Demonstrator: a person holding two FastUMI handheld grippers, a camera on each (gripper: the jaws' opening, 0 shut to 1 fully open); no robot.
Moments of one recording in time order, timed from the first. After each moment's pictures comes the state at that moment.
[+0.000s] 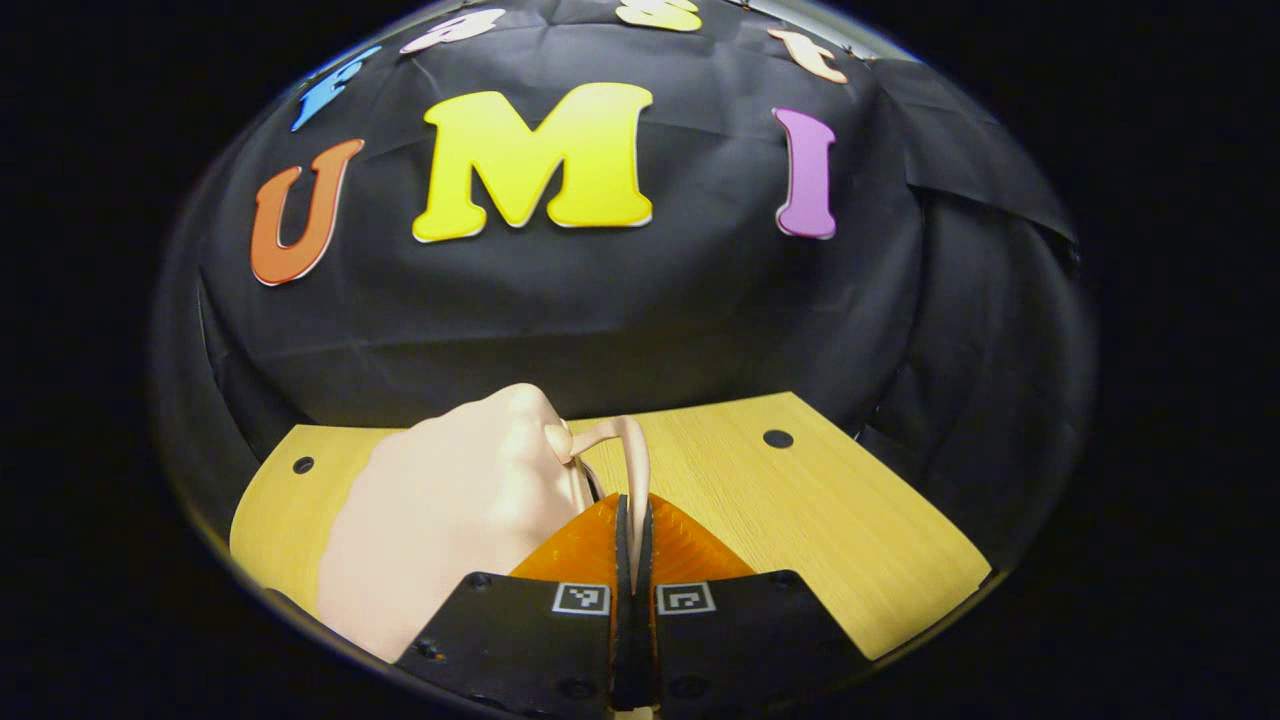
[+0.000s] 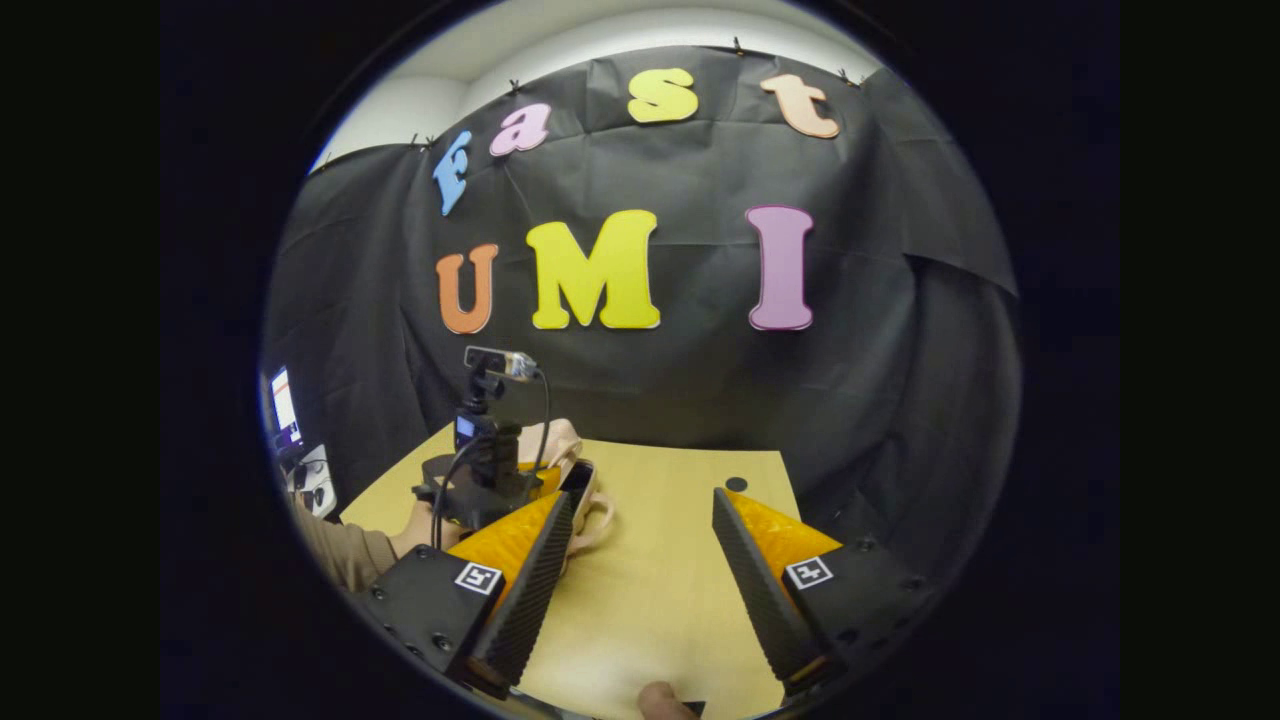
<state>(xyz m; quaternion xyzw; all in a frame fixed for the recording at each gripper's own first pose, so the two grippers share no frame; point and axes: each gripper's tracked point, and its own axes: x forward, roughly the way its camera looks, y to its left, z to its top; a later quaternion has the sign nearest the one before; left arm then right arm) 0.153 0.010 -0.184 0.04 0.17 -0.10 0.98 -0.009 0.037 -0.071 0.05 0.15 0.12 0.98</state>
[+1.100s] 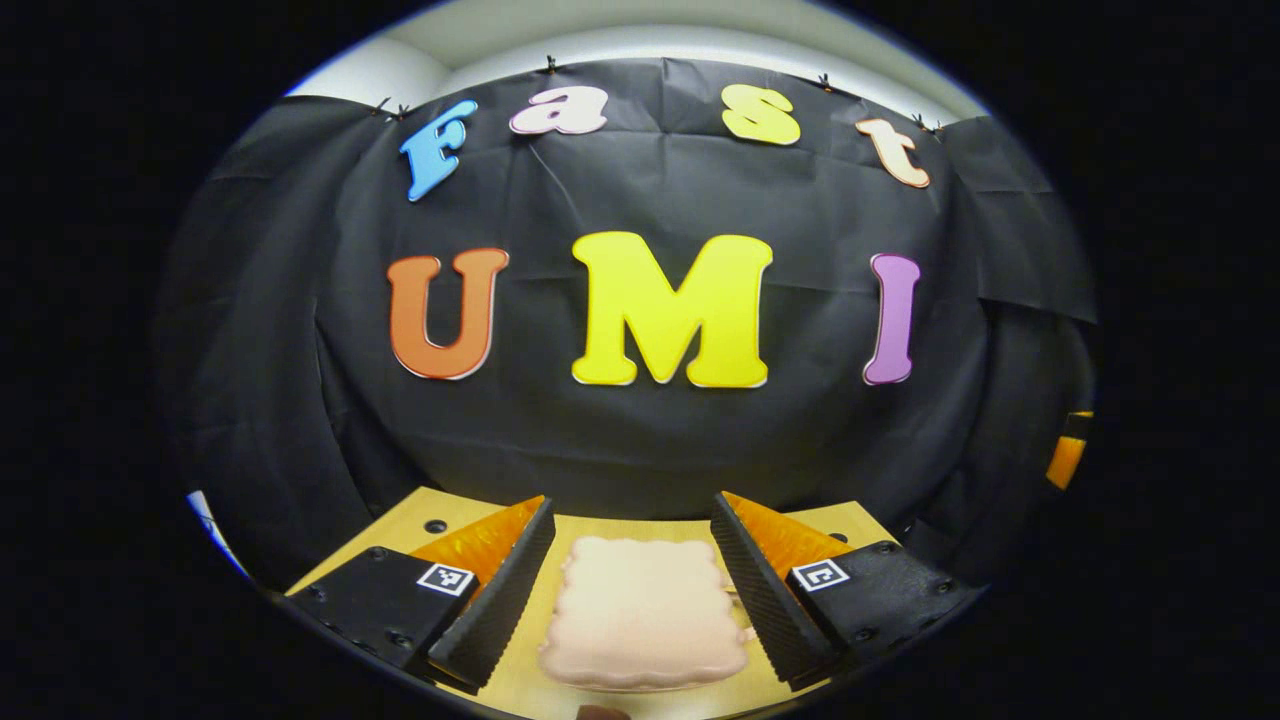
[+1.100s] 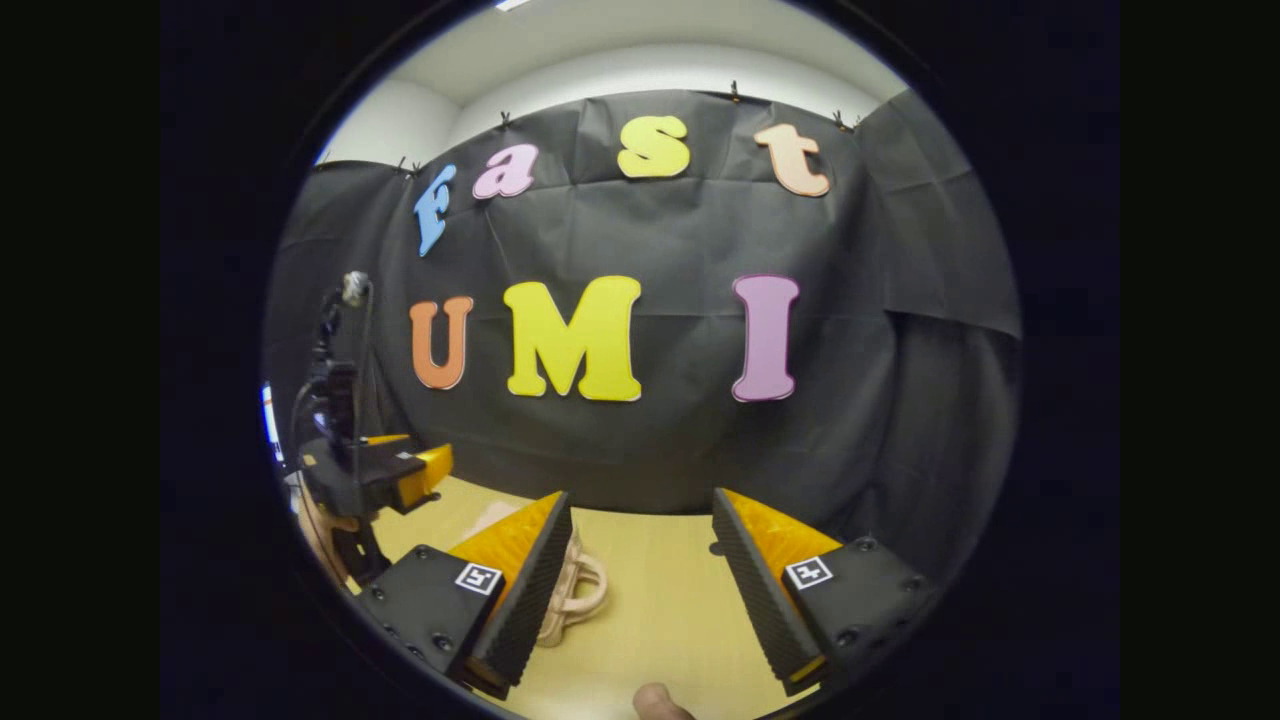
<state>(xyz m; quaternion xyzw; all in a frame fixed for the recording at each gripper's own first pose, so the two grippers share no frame) 0.062 0.154 0.025 -0.01 0.03 0.05 1.00 0.033 0.096 0.020 0.05 0.05 0.06 1.00</state>
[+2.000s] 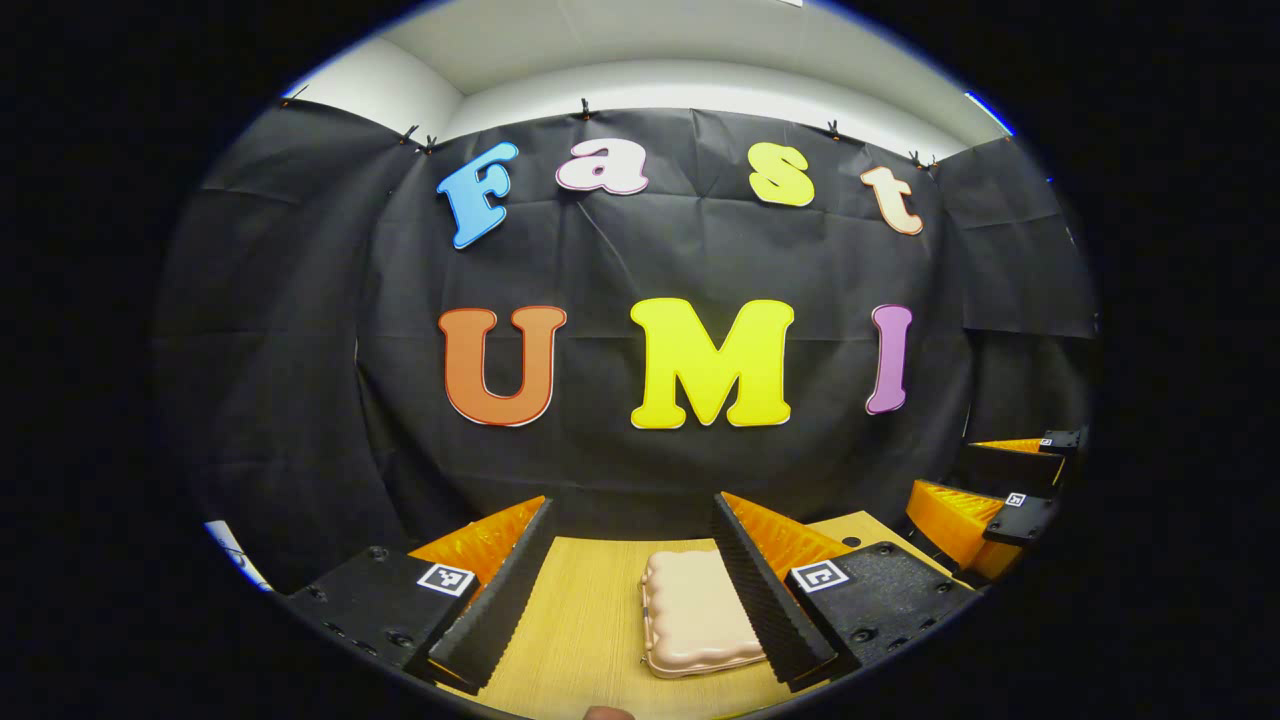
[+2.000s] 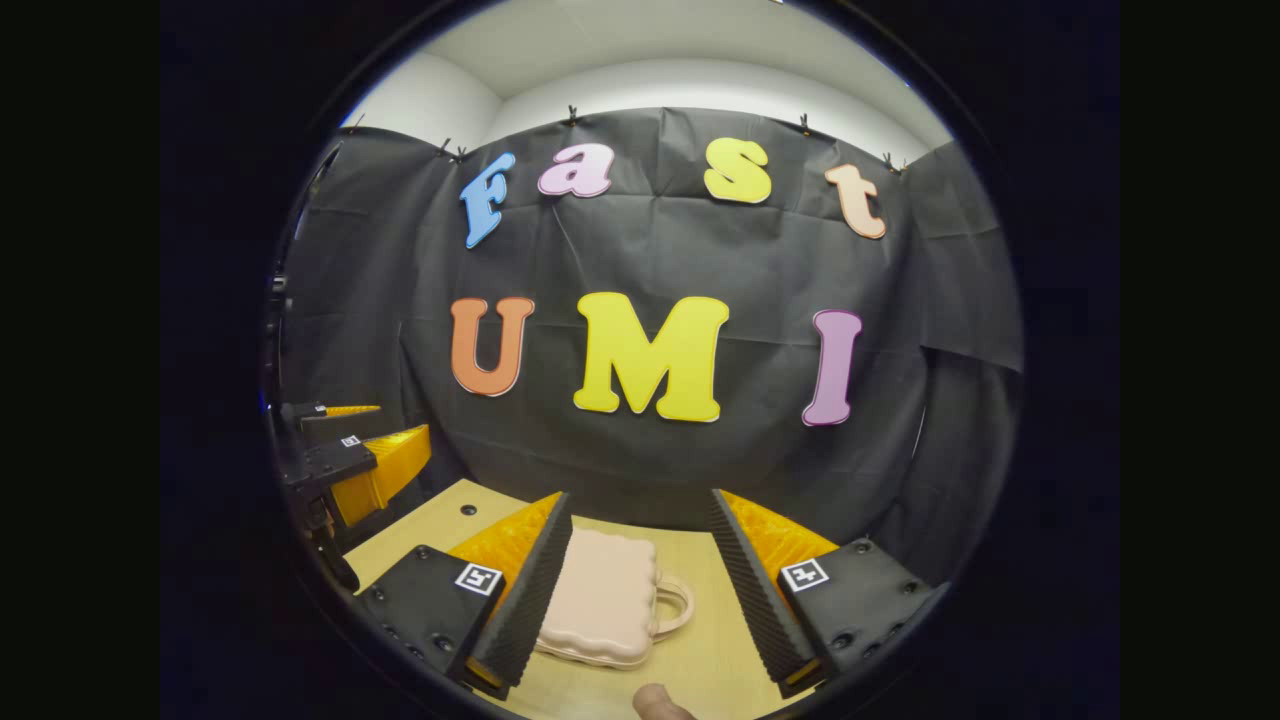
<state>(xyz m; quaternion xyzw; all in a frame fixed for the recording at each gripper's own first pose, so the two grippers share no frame) -0.012 0.230 0.063 0.00 -0.02 0.03 1.00 0.017 0.246 0.042 0.01 0.03 0.08 1.00</state>
